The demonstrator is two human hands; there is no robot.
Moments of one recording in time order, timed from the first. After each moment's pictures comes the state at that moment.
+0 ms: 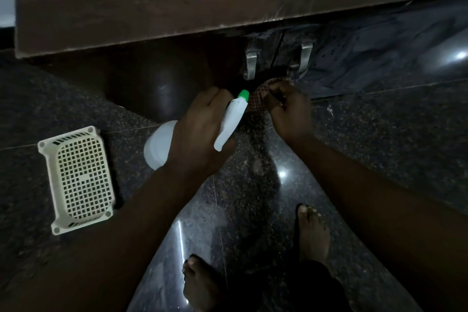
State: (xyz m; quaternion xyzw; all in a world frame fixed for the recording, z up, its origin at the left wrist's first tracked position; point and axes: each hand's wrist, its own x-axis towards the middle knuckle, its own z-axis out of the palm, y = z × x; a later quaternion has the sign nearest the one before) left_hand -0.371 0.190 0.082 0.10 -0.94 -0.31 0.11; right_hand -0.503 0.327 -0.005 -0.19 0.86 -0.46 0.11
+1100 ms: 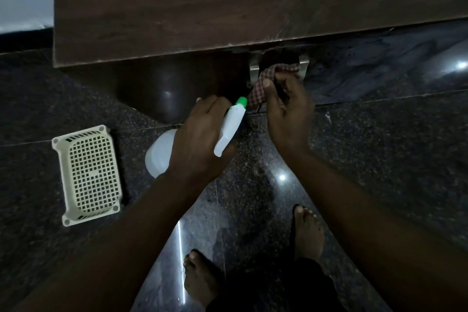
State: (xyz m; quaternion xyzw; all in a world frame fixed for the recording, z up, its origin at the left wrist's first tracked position) left_hand -0.360 0.192 0.108 0.13 -0.94 -0.30 0.09; right_hand -0.477 0.311 0.058 -0.17 0.81 -0.56 -0.01
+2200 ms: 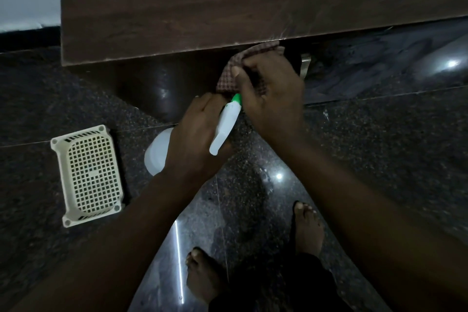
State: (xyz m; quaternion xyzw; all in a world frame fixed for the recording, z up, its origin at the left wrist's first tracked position) left_hand -0.351 0.186 0.118 0.14 -0.94 -0.30 0.13; right_hand -0.471 0.281 0.103 -0.33 0.80 -0.49 -0.12
